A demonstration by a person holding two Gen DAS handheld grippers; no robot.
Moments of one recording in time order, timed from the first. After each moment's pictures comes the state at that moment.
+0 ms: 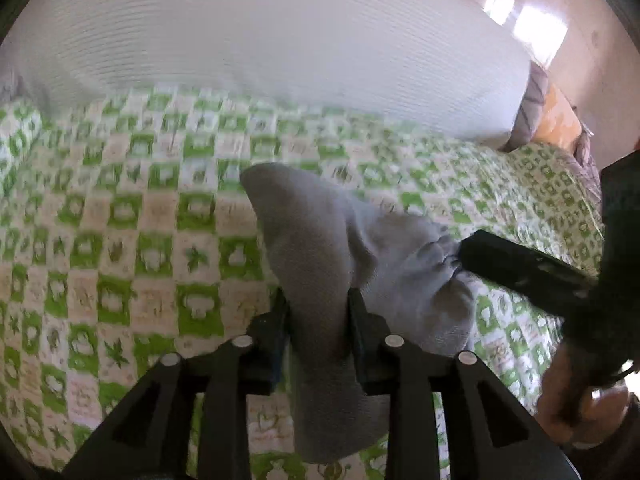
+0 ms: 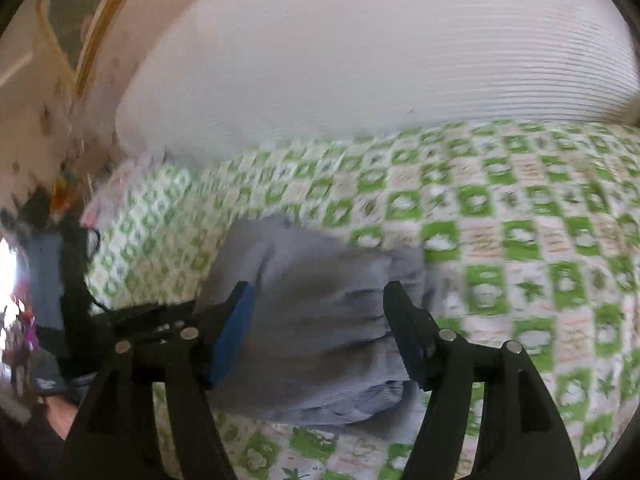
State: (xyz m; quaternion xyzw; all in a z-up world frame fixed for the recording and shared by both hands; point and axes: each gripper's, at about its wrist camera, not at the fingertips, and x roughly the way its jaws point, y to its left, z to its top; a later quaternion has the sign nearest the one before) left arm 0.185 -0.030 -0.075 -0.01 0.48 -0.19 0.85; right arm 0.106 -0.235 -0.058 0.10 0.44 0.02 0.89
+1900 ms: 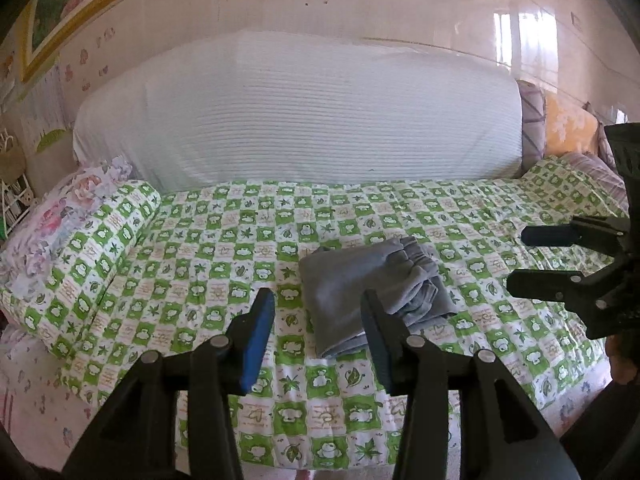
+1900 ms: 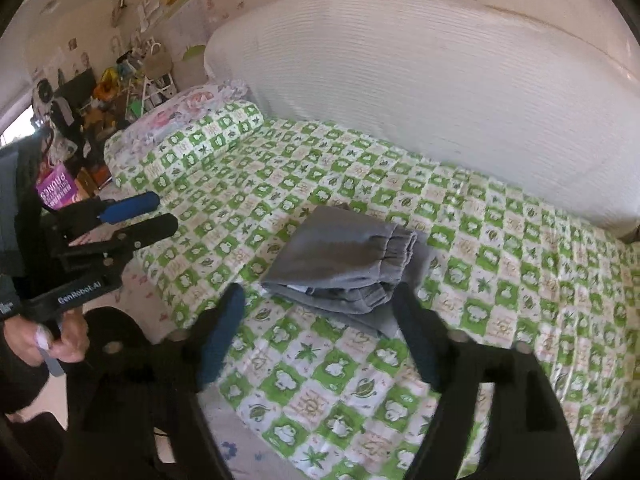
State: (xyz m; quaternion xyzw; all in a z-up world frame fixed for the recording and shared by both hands) left arm 0.025 -0.029 0.027 0.08 0.32 -0.08 0.94; right arm -0.015 -0.182 0.040 -0.08 0.41 0.11 0.90
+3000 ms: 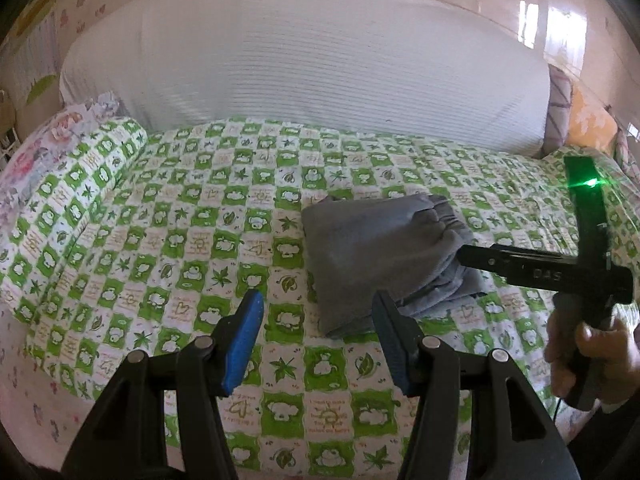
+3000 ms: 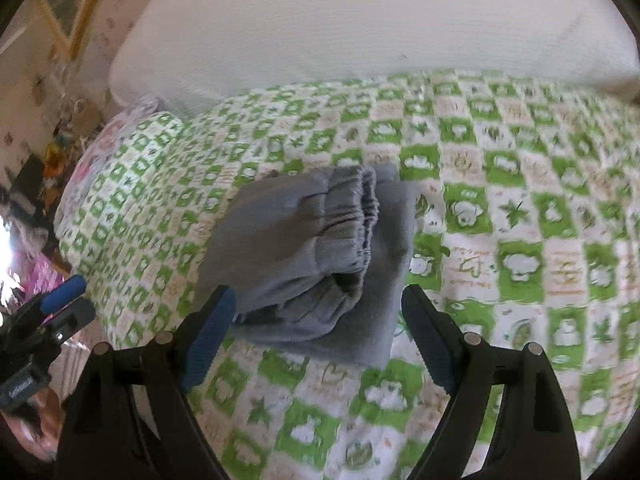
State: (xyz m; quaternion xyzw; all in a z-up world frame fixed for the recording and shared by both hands) left arm 0.077 -0.014 -0.030 0.05 0.41 -0.07 0.91; right arm 0.074 -0.252 -0.081 0.11 0.48 0.01 0.87
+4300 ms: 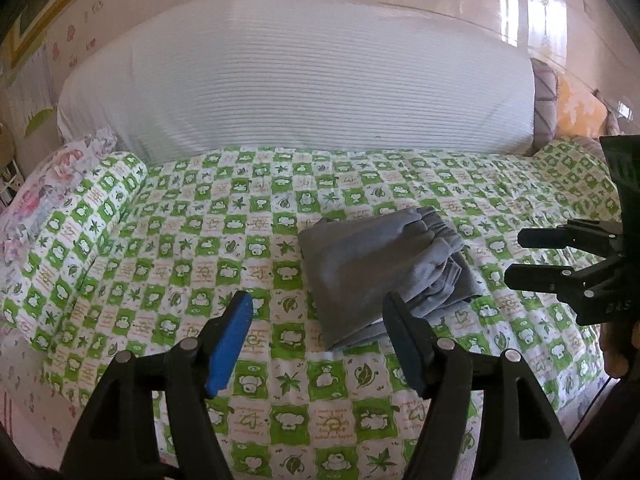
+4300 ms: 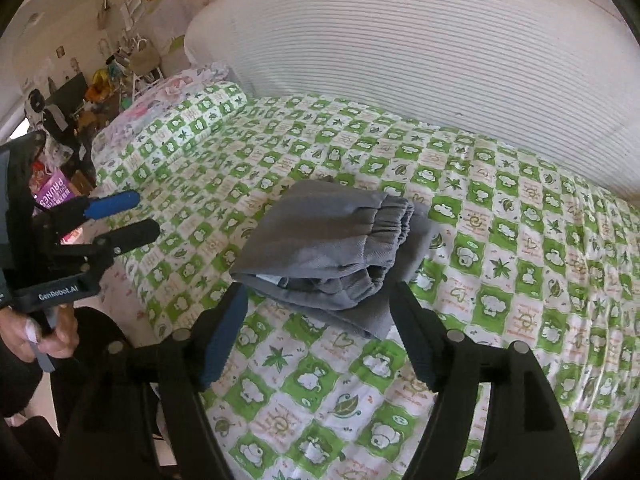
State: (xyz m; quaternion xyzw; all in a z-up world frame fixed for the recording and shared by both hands) left arm 0.063 -0.026 -0.012 0.09 0.37 -0.09 0.92; right arm 0.021 -0.213 -0.013 -0.04 0.45 0.11 0.88
